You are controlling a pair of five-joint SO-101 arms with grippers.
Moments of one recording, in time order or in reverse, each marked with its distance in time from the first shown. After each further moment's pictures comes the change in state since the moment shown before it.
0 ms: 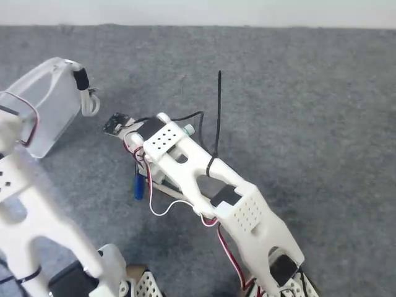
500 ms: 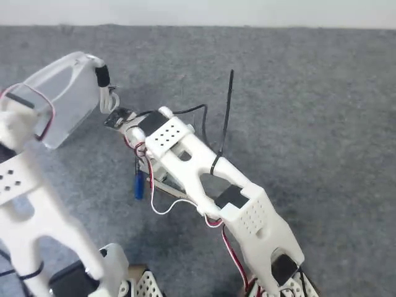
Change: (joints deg) left arm 6.2 0.0 -5.4 4.4 0.0; right arm 0.8 -4.4 0.0 4.3 -1.8
